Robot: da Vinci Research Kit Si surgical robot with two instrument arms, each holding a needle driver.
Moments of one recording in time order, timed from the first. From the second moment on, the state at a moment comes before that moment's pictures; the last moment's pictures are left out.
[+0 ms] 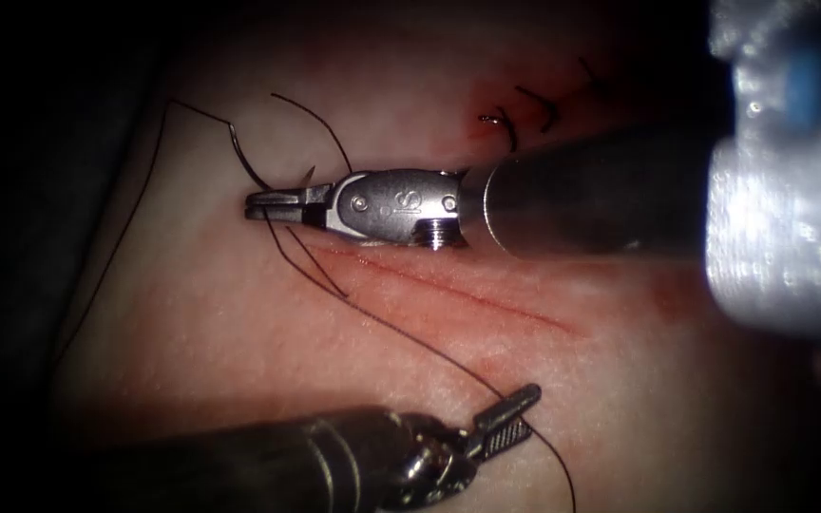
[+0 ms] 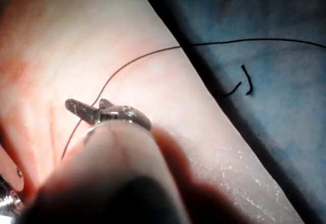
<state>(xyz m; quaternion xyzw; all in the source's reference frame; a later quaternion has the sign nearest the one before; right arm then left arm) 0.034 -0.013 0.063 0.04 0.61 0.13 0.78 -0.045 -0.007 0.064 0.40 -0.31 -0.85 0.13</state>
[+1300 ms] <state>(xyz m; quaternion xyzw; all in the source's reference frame) 0.032 -0.014 0.063 0.05 0.61 0.13 0.78 -0.038 -0.009 0.061 0.44 -0.23 -0.86 0.15</state>
